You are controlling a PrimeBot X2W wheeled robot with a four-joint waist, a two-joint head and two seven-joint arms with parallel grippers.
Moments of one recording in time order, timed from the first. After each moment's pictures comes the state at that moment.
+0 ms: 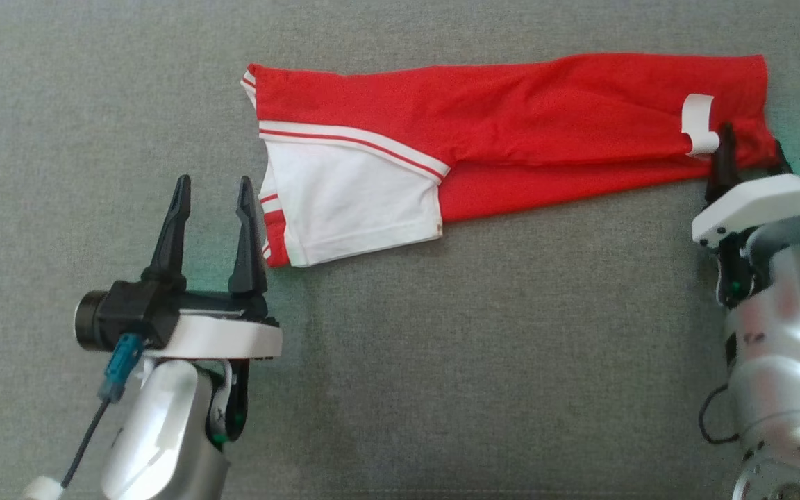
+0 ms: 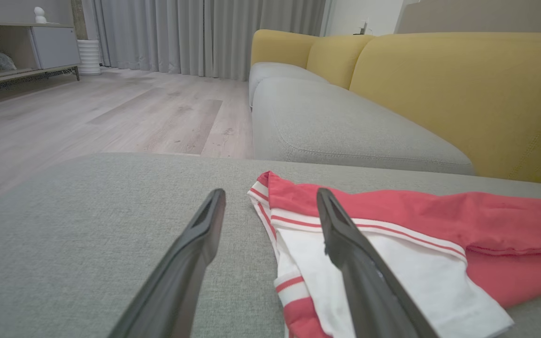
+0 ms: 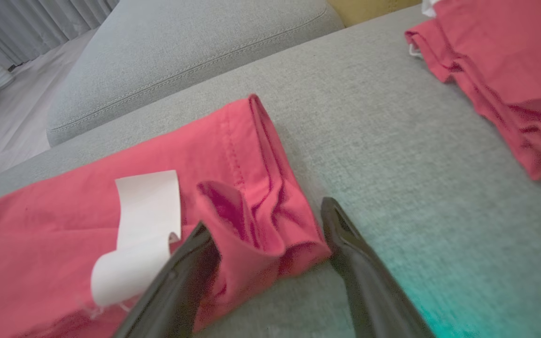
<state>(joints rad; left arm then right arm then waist) -0.31 0.10 -0.25 0.25 -0.30 0.05 -0.26 -0.73 -0.06 -0.41 0.96 0.03 0.13 -0.11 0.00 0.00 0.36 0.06</state>
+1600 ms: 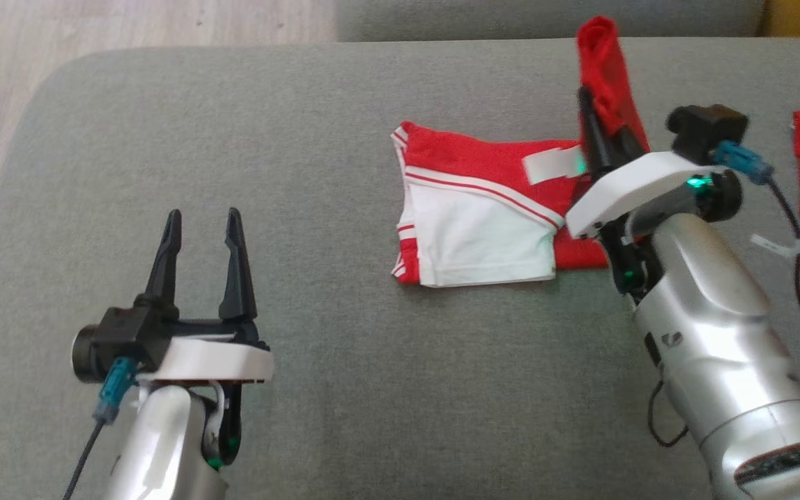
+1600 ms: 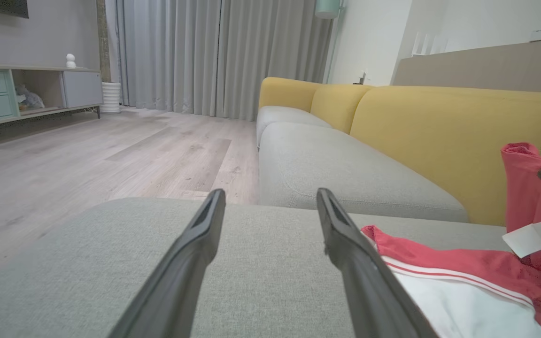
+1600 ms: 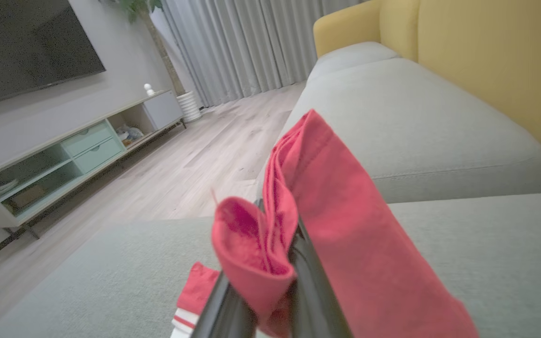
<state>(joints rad) -0.25 0.05 -0.15 0.29 -0.25 0.00 -0.26 -0.76 -0.06 0.26 0.89 0.43 0.13 -0.19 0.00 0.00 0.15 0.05</state>
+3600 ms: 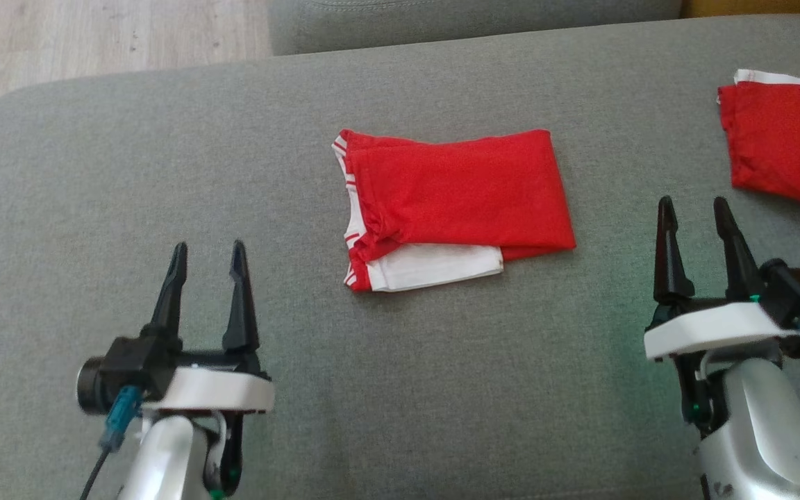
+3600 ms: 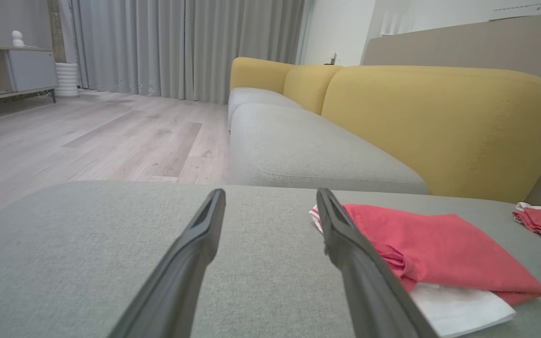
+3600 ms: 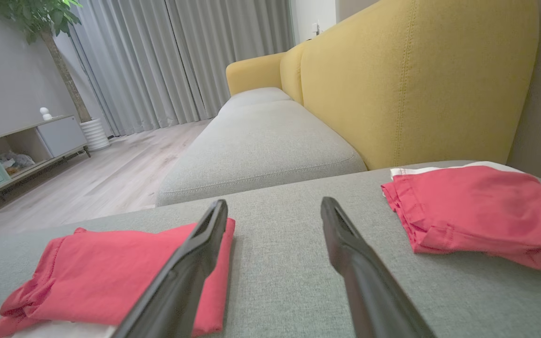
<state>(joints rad) -0.20 0.05 -0.15 0.29 -0.23 0.00 -0.26 -0.27 -0.05 -0.04 0.41 0.17 0.13 -0.26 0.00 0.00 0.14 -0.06</state>
